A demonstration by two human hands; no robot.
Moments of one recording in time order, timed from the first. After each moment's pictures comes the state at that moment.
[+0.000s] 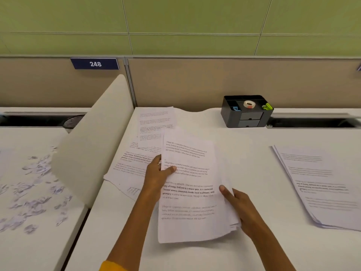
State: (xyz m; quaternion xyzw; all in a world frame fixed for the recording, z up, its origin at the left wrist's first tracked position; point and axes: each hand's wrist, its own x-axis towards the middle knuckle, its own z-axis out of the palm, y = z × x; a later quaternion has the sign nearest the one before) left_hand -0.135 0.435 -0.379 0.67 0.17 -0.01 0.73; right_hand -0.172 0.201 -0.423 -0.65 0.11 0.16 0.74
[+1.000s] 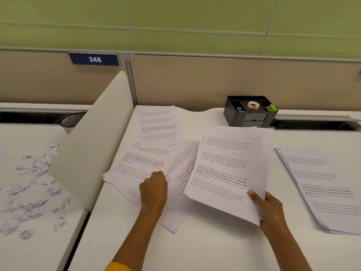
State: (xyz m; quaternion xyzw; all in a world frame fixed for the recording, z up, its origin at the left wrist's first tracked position) left_hand -0.132 0.452 -0.434 0.99 0.10 0.09 0.10; right_hand -0.159 0.166 -0.439 -0.61 0.27 -0.03 0.75
